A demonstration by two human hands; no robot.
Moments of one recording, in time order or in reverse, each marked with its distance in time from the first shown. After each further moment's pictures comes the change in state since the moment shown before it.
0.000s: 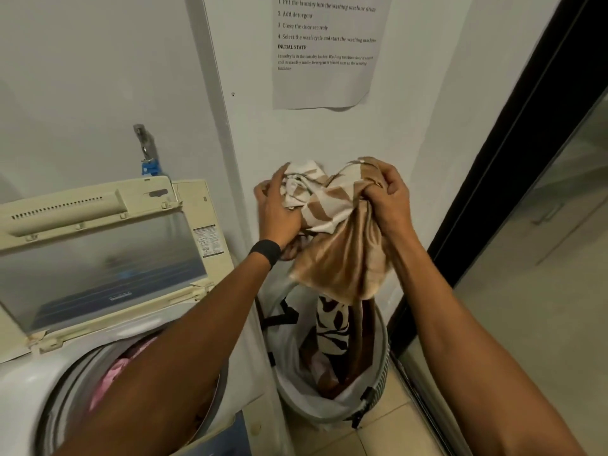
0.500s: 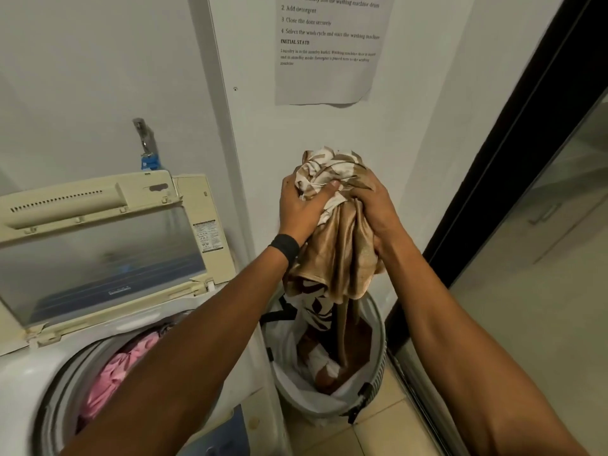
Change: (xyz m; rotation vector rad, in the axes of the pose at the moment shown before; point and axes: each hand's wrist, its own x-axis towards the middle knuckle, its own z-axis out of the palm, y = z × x) left_hand -0.005 0.021 0.027 -0.380 0.015 -0.087; right_hand 0.007 0.022 0.012 0.208 -0.229 0.182
